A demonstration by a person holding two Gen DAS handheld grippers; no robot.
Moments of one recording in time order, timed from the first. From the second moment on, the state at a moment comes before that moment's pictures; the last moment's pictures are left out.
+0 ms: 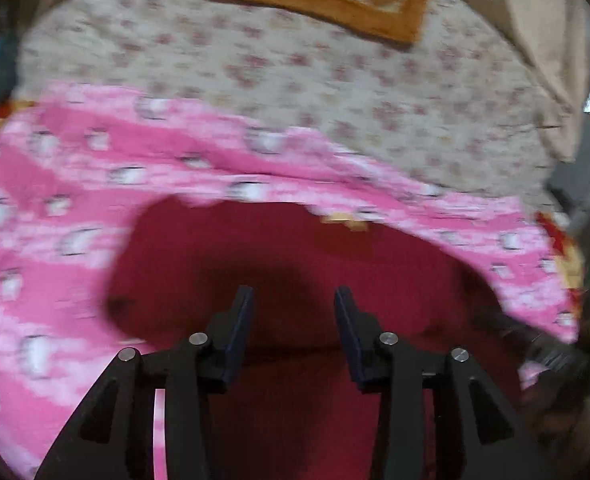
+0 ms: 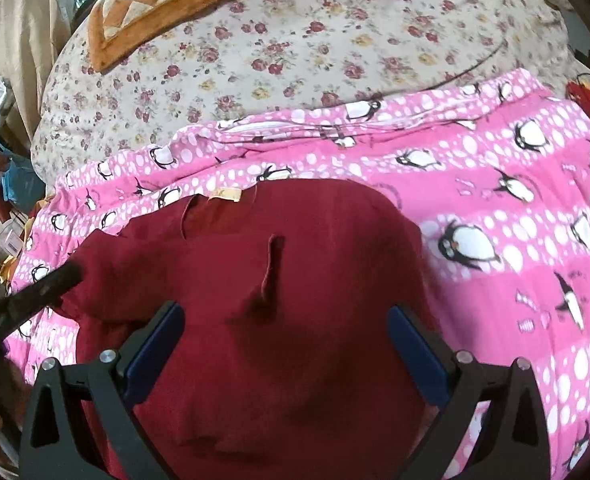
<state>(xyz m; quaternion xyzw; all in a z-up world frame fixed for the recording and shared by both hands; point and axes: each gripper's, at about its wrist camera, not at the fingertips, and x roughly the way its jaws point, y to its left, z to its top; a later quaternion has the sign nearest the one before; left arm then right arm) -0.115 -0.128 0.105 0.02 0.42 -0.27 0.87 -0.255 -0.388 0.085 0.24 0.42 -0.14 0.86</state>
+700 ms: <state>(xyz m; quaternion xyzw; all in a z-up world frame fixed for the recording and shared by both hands) -0.089 -0.063 0.041 -0.03 0.46 -0.14 0.87 -0.204 -0.401 0.094 0.14 0.44 -0.14 0.87</state>
